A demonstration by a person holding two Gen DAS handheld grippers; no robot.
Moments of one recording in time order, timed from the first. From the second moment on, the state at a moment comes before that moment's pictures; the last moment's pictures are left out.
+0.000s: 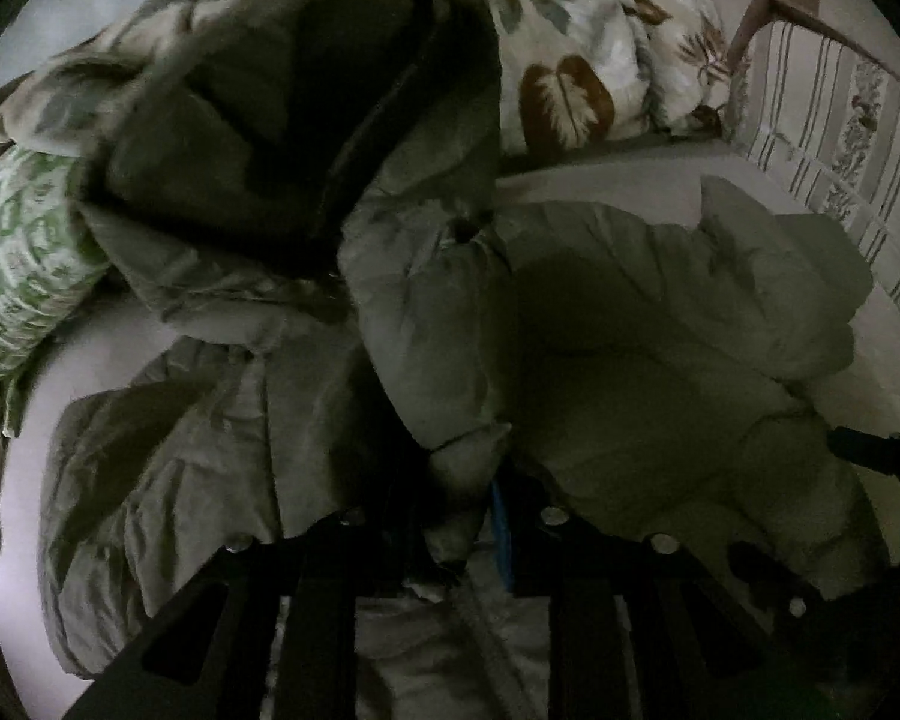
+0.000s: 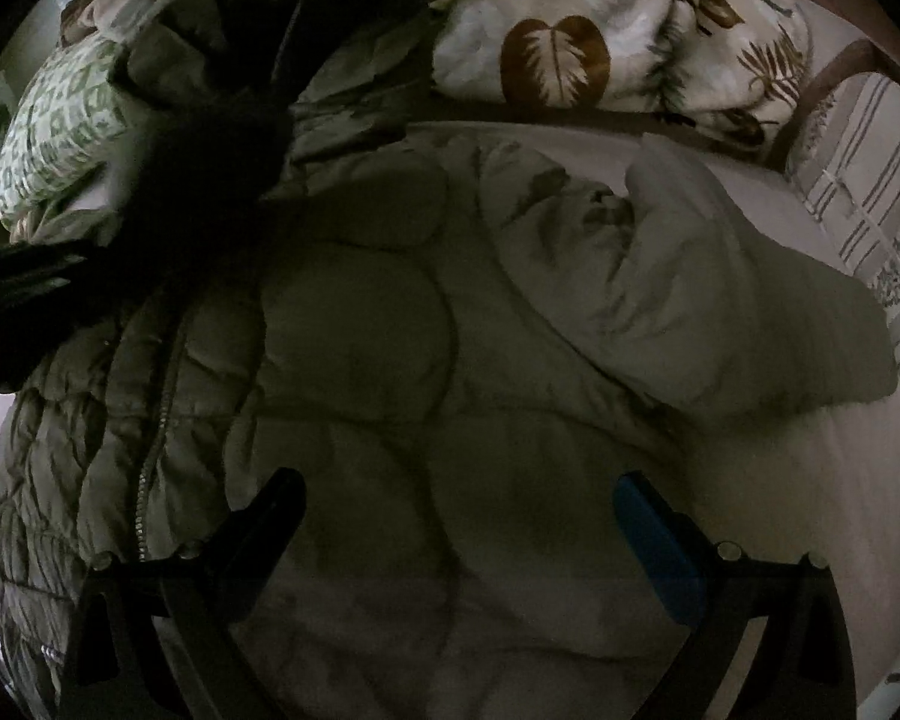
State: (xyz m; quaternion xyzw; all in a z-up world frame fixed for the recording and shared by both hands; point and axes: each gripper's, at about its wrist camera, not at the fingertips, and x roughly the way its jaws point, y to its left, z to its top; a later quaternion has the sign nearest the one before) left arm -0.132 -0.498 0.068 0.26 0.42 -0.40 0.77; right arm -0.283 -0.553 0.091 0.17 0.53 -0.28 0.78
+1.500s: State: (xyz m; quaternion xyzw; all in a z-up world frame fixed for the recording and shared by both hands) left arm -0.012 -0.298 0.050 0.20 0.48 -0.29 0.80; right arm -0.198 -0.550 0.112 0.25 0.47 -0.23 0.81
